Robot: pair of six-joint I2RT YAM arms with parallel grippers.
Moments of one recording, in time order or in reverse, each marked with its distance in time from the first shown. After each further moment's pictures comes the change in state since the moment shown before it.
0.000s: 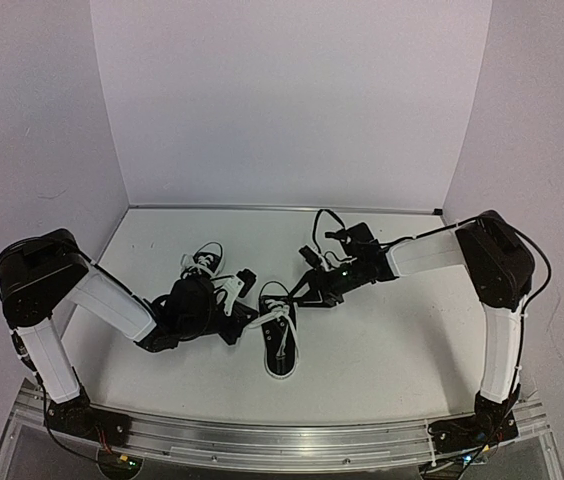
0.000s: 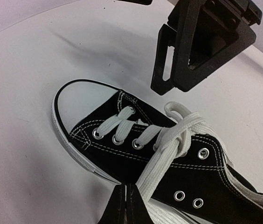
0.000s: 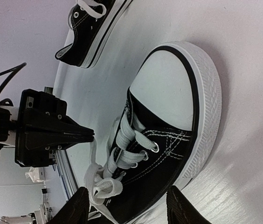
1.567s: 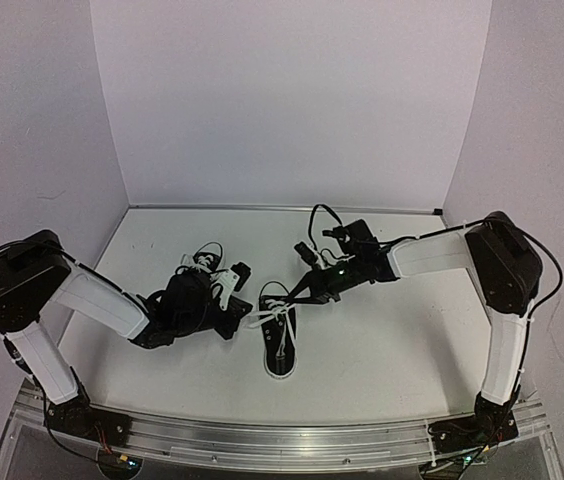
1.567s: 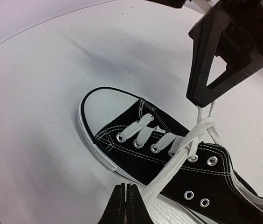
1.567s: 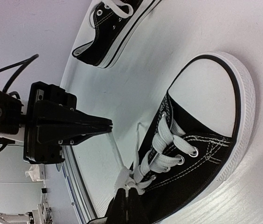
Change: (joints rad) left arm 0.000 -0.085 0.001 -0.089 -0.088 -0.004; right arm 0.037 -0.063 -0.023 0.012 0.045 0.019
